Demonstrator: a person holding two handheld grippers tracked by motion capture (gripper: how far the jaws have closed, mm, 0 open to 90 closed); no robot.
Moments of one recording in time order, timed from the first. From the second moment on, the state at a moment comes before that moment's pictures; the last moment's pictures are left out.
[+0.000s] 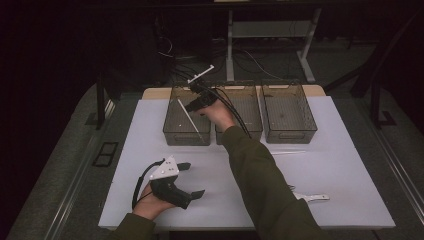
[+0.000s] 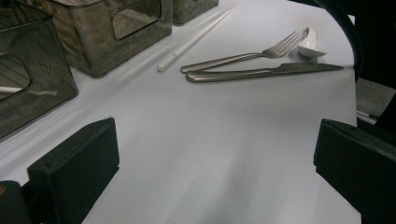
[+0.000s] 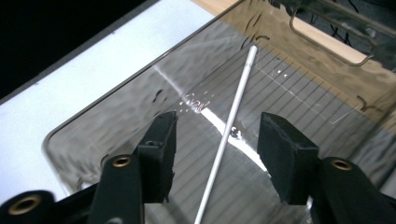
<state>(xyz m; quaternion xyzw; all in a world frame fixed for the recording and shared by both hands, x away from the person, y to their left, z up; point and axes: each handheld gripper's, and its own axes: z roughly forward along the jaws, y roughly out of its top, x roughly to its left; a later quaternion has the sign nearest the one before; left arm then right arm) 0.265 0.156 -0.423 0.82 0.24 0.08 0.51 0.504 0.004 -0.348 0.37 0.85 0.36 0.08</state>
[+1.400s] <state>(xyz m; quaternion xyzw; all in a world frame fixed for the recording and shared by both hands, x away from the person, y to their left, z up) 0.267 0.154 -0.428 0.83 0.24 0.08 0.49 0.387 -0.194 -0.345 0.28 0.84 0.45 0.07</state>
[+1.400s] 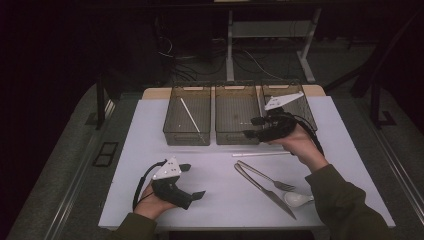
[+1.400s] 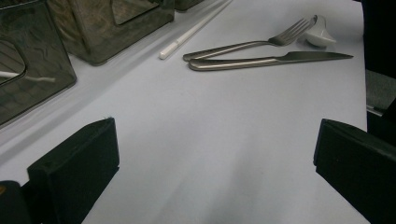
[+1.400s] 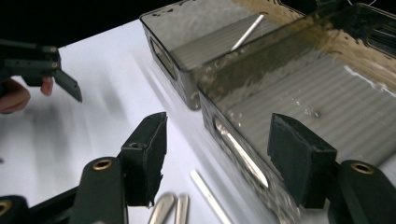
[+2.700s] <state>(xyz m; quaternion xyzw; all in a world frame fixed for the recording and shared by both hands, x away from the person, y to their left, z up) 0.267 0.153 -0.429 0.84 0.24 0.08 0.48 0.391 -0.322 -0.437 0.40 0.86 0.29 0.13</state>
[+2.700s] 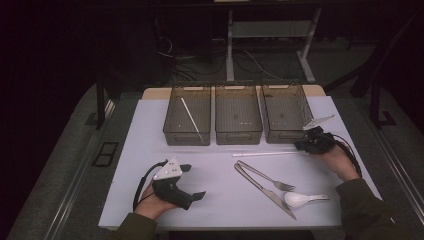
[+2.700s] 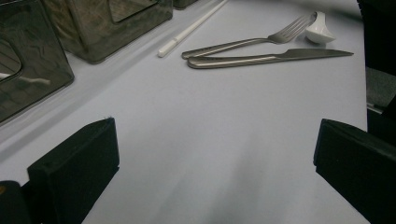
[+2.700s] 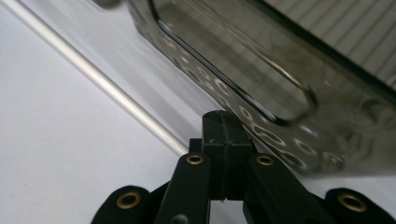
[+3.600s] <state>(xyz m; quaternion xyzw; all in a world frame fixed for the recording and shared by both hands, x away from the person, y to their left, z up) 0.266 0.151 -0.429 0.84 0.23 0.08 0.48 0.352 -0.334 -0.436 0.37 0.88 0.27 0.09</state>
